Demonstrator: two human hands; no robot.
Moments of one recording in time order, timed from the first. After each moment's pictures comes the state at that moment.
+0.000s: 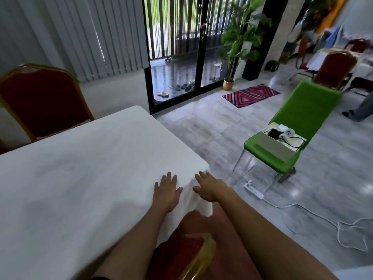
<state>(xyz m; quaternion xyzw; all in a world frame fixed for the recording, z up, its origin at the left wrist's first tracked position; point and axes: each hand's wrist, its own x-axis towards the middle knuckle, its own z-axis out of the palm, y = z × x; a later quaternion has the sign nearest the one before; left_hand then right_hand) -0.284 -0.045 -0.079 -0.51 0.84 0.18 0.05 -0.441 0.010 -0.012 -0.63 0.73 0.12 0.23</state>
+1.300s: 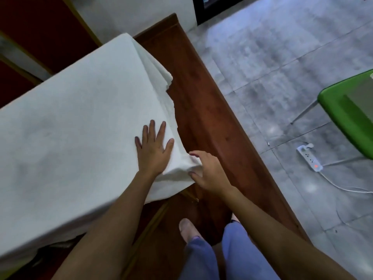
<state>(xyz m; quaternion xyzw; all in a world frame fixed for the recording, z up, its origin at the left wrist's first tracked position) -0.449 -0.150 -0.122 -0.72 0.69 0.06 0.07 -0.626 -0.084 -0.199 -0.70 0.53 -0.34 0.33</state>
